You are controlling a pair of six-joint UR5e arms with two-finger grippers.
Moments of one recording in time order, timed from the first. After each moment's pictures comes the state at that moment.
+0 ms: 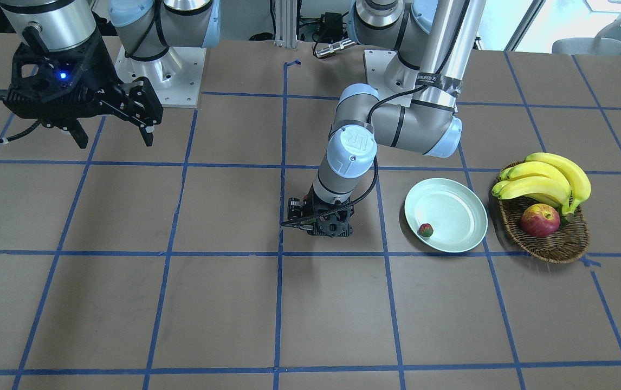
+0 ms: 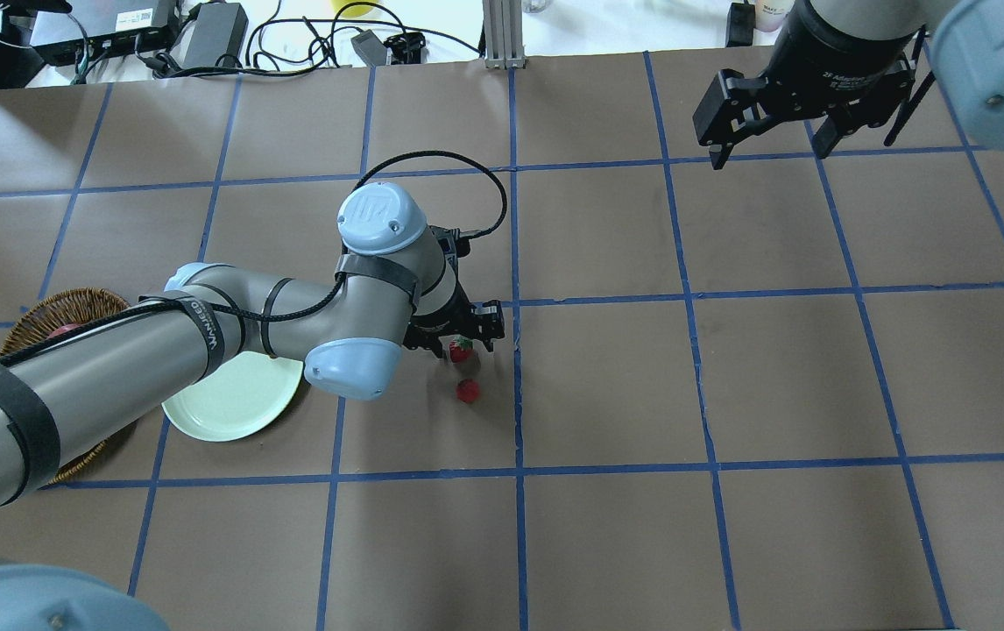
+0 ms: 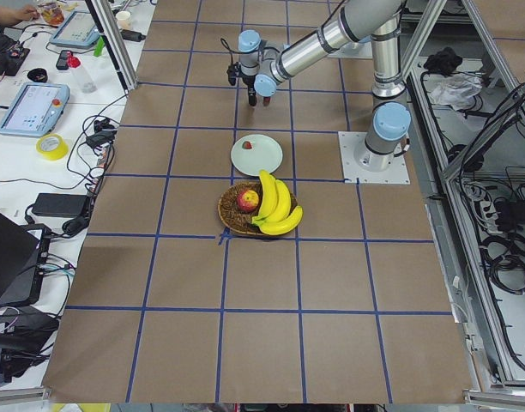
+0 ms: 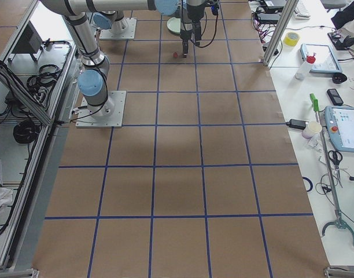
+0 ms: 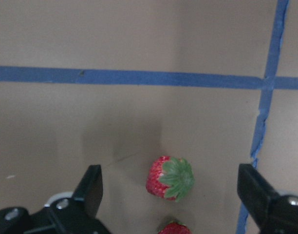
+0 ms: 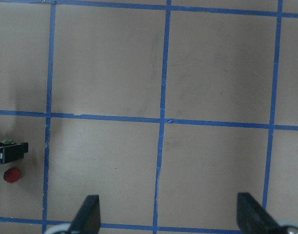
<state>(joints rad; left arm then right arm) -1.82 -1.98 -1.97 -0.76 1.41 -0.29 1.58 -1.57 1.54 -1.65 -1.57 -0.06</state>
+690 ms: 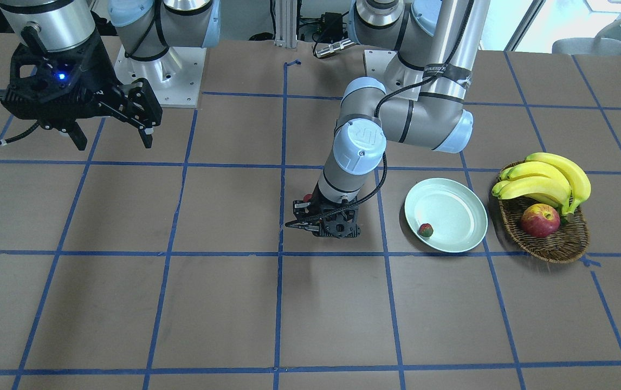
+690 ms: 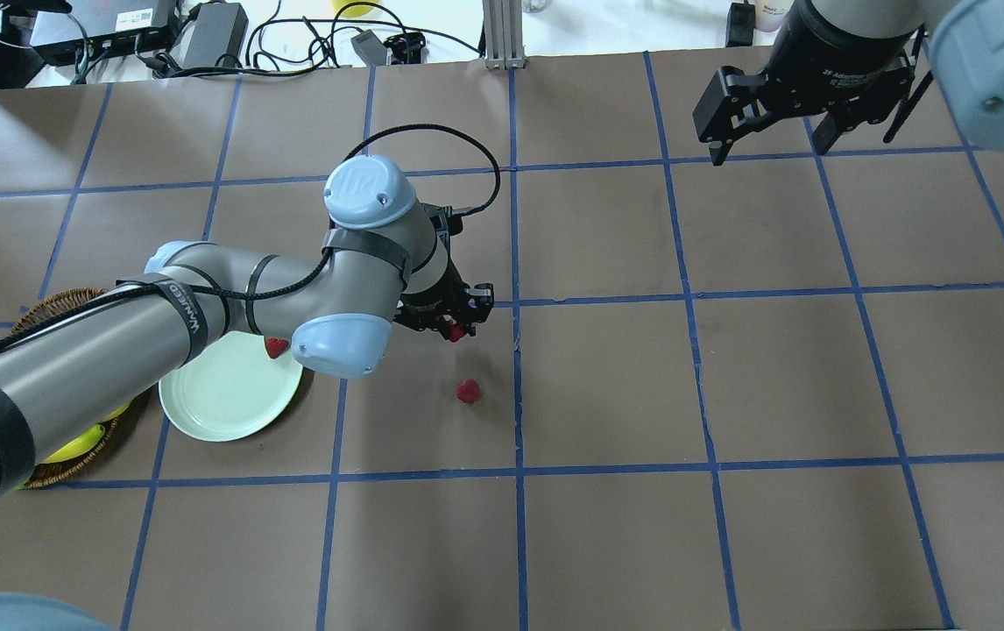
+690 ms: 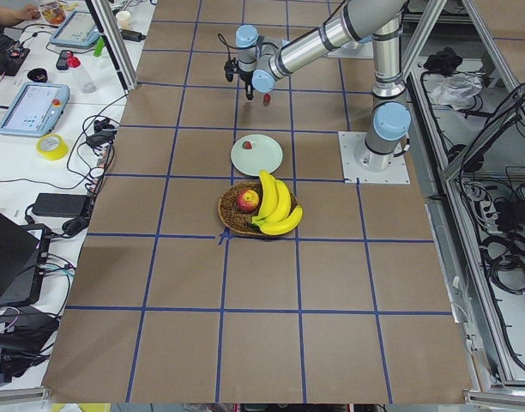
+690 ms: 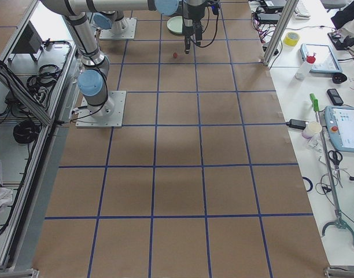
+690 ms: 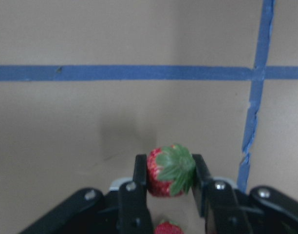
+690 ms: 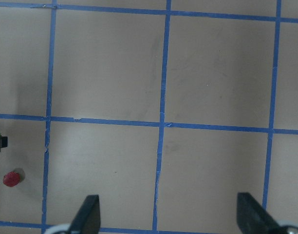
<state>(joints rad) -1.78 -1.94 -1.89 -0.88 1.43 -0.28 1.58 -1.57 1.54 -1.66 -1.57 -0.06</state>
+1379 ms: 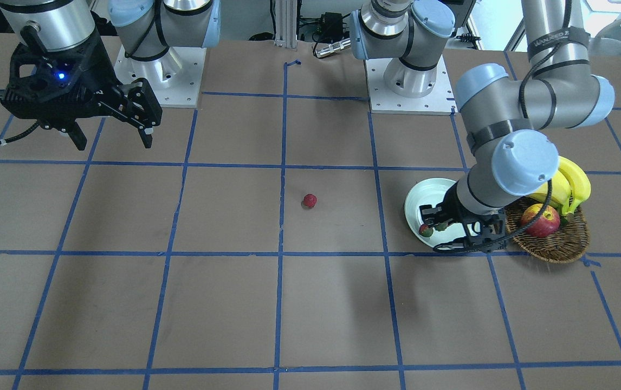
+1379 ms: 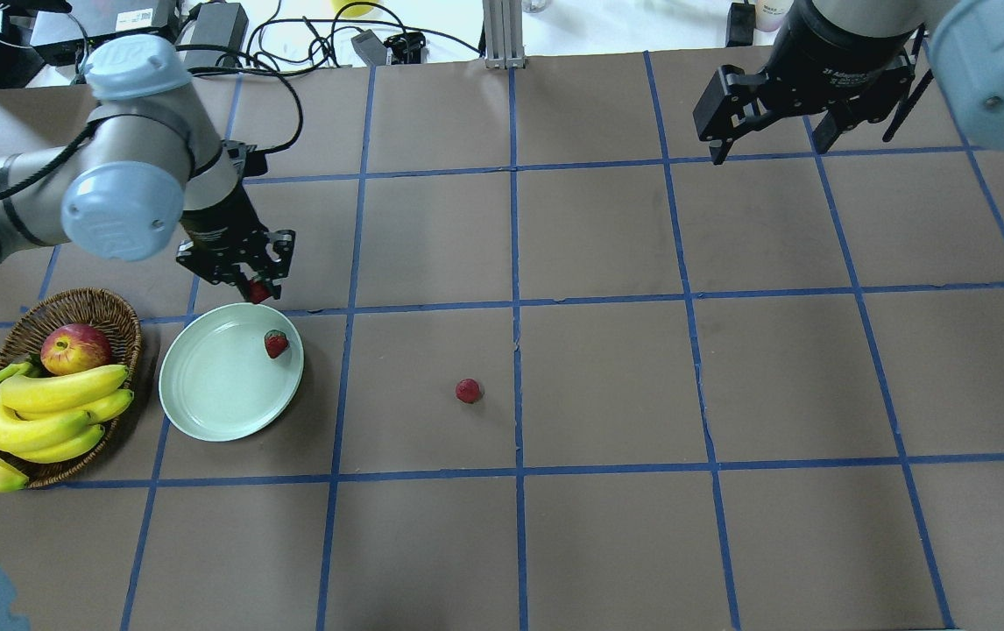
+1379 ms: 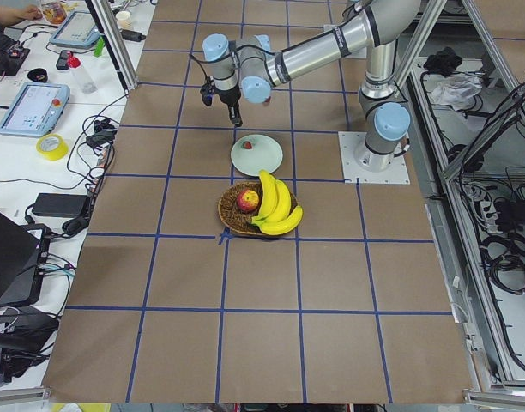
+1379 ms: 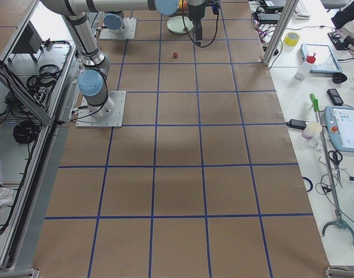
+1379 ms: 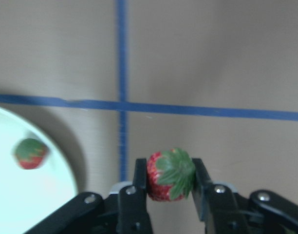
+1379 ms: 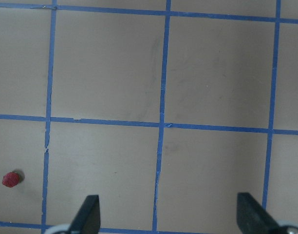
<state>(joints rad) -1.39 -1.85 -1.78 -1.29 1.62 0.08 1.58 -1.57 1.54 -1.66 -1.57 -0.06</state>
